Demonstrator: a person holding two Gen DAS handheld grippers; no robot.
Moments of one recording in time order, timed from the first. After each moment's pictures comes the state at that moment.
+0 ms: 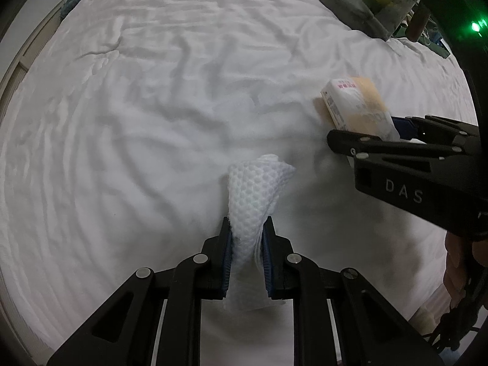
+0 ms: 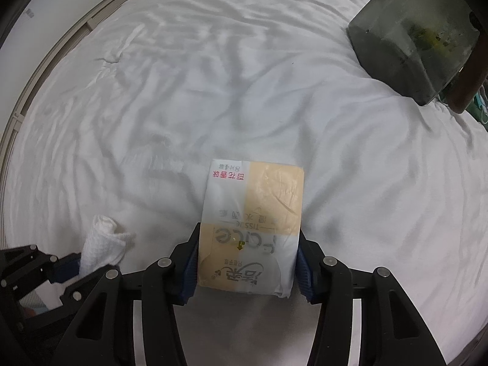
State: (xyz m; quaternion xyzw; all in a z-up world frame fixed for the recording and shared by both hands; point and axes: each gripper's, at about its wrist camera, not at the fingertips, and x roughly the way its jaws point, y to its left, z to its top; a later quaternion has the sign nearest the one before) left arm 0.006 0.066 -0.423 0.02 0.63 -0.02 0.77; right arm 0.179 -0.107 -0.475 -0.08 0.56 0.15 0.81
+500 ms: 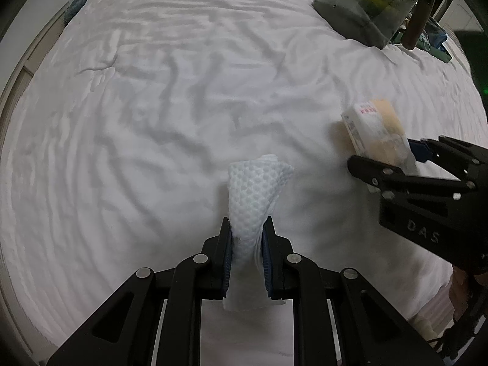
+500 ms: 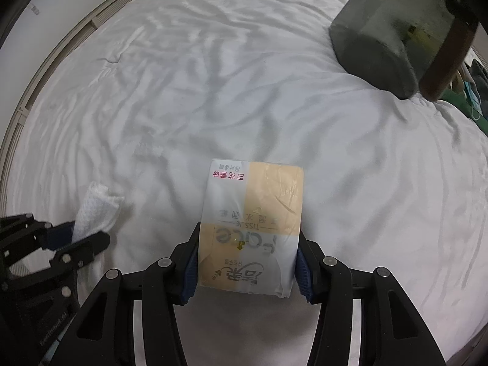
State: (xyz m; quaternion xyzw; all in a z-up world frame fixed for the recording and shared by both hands) left arm 0.029 0.036 -0.408 0.03 0.63 -0.01 0.78; right arm 0.167 -0.143 -0.461 -0.08 0.55 0.16 0.81
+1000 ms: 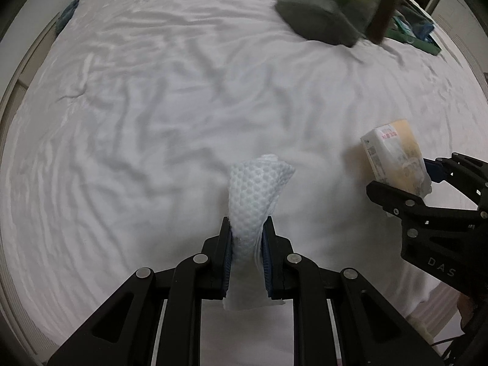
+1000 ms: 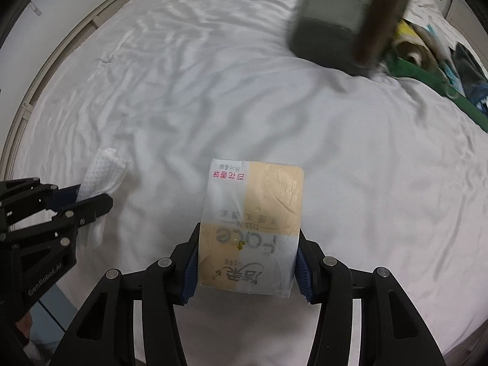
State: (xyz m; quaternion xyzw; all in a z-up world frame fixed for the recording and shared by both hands) left arm 0.060 -0.044 -0.400 0.04 0.63 -0.02 0.78; right arm 0.151 -0.226 -0.435 -0.08 0.56 0.16 0.81
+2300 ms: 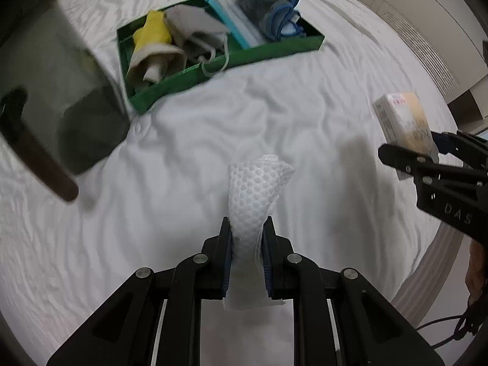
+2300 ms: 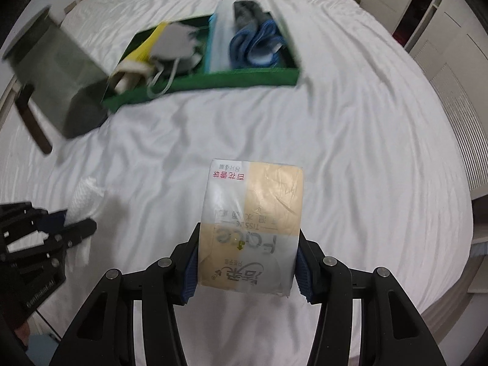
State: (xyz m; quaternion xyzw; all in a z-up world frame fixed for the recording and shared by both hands) left arm 0.181 -0.356 -0.380 0.08 0.61 -0.17 0.77; right arm 0.193 -0.533 -0.331 -0.03 0.55 -0.02 0.84
